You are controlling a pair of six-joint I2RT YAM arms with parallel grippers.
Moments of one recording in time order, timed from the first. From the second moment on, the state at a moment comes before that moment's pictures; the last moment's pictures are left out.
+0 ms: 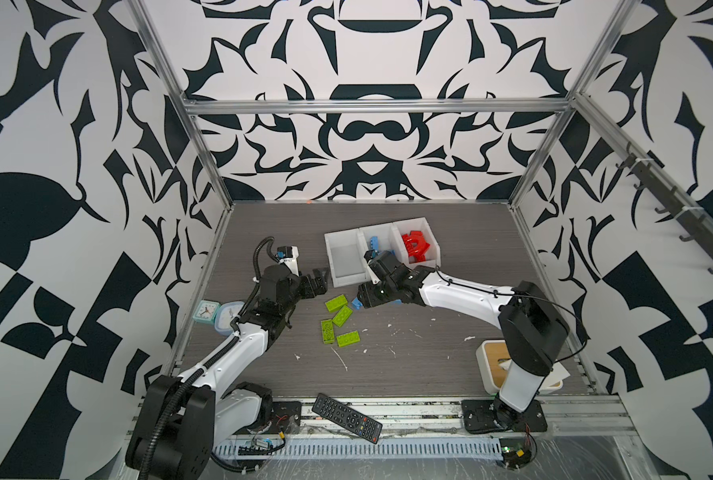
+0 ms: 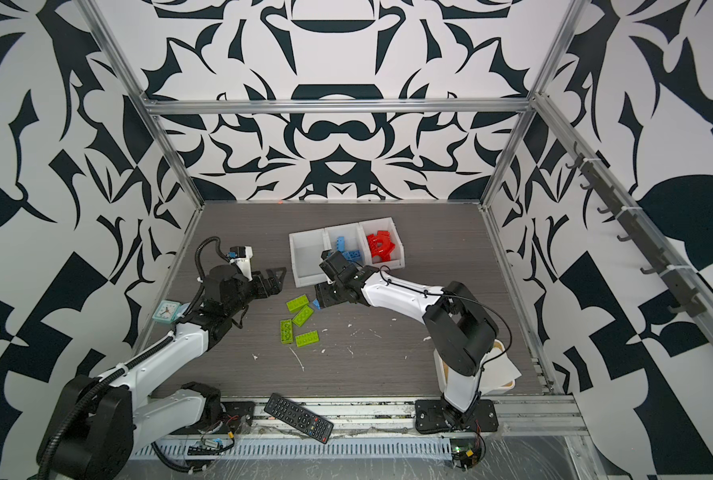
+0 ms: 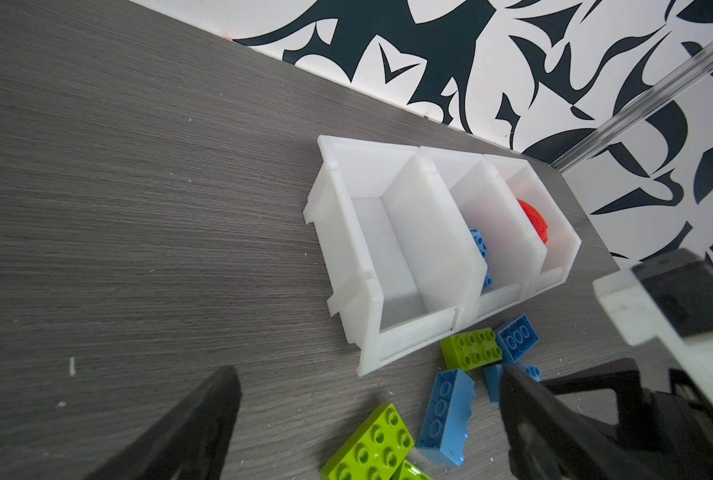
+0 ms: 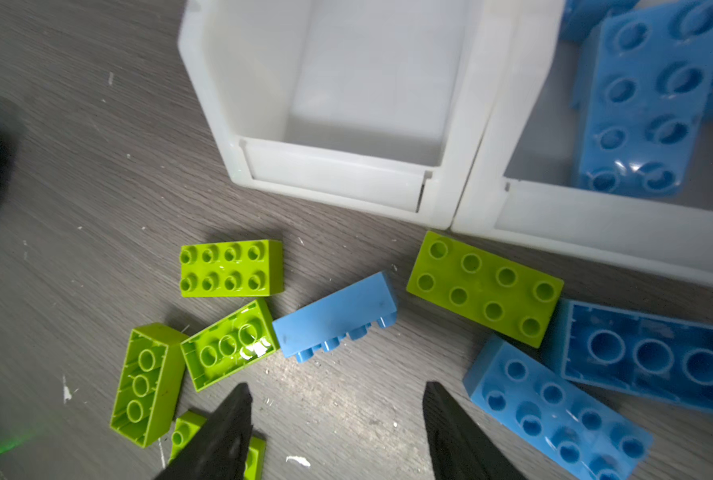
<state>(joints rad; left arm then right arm) -0.30 1.12 0.48 0.22 0.15 -0.45 0.81 1.81 1.22 -0.40 -0.05 0.45</state>
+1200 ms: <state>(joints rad) -0.30 1.12 0.48 0.22 0.15 -0.45 0.82 1.94 1.38 -0.60 0.07 0.38</state>
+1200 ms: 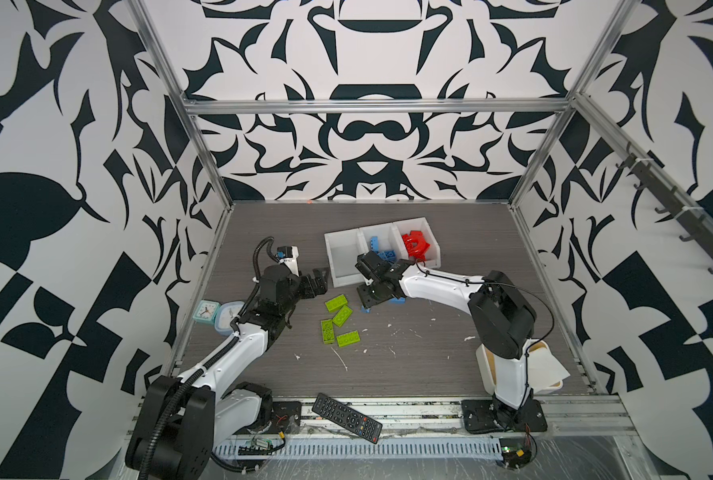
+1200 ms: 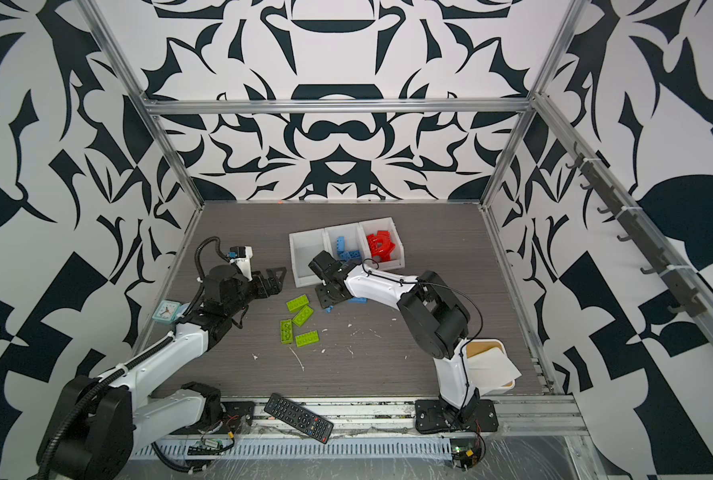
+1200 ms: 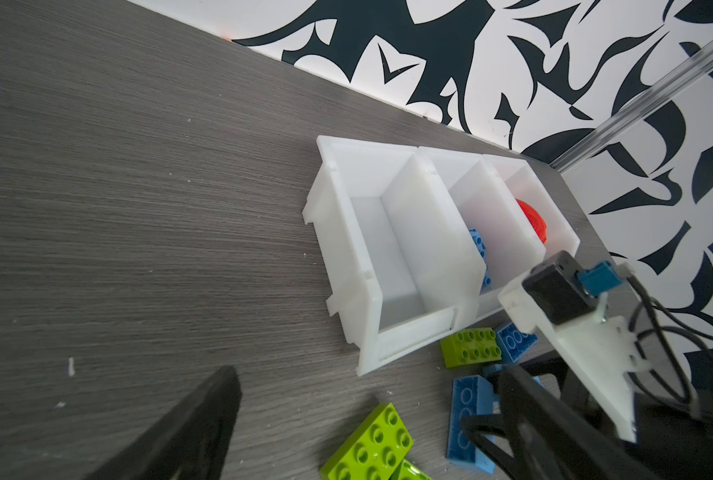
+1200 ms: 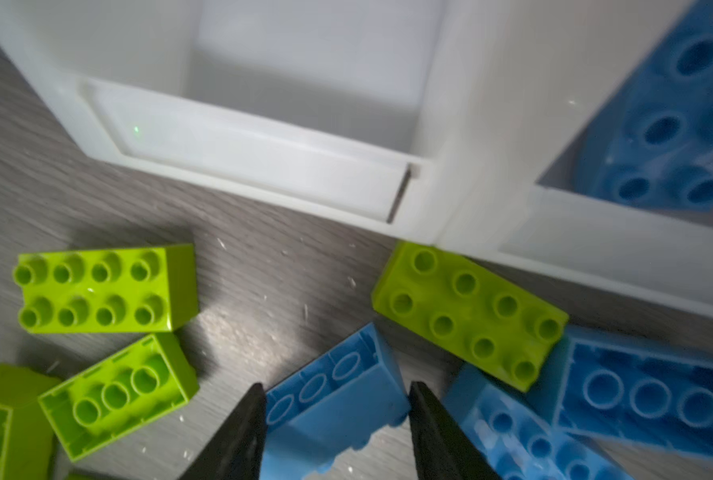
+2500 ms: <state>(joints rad) -0.30 1.12 0.48 0.22 0.15 -0.45 0.87 2.03 1.43 -0.65 0.07 0.44</state>
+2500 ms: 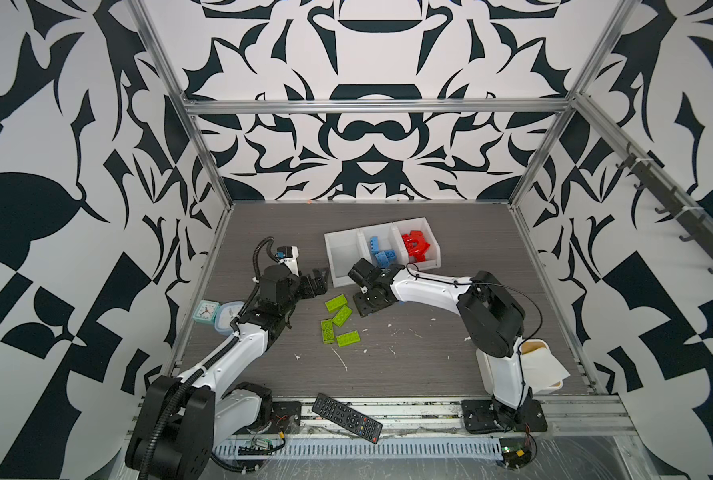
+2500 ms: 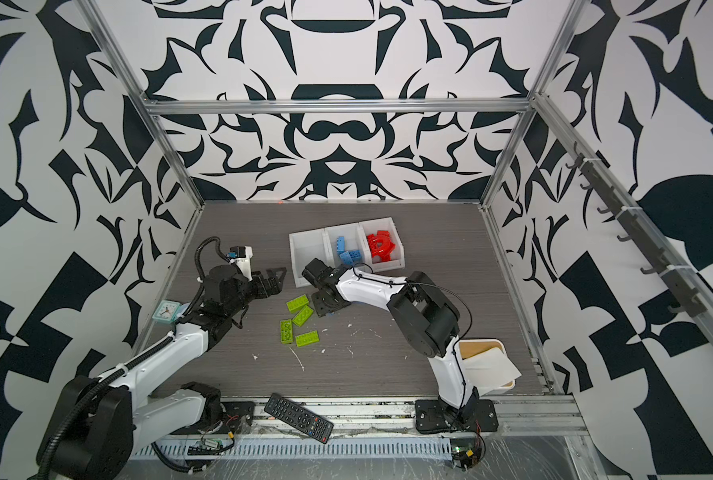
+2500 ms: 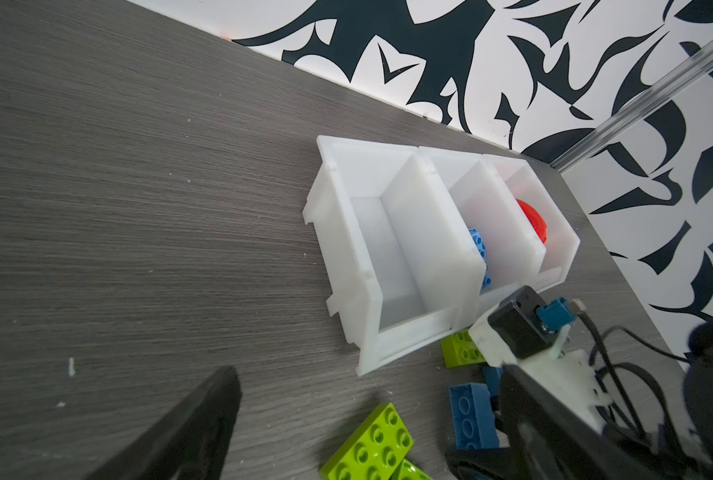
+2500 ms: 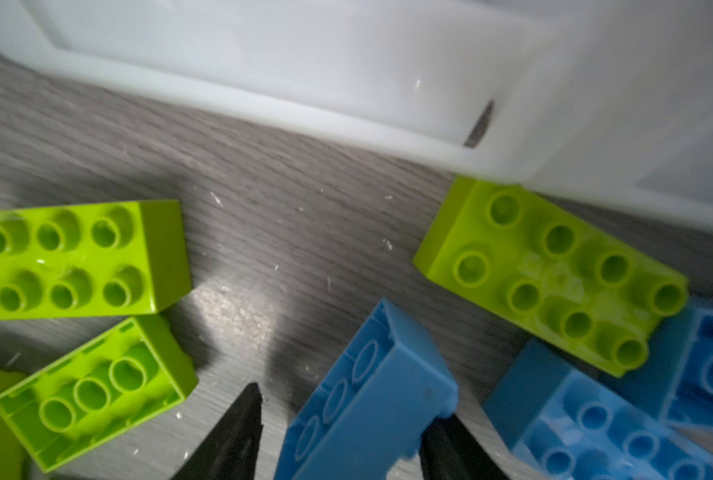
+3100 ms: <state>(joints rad) -0.30 1.12 0.48 0.22 0.15 -0.45 0.87 1.94 1.32 -0.61 0.08 0.44</state>
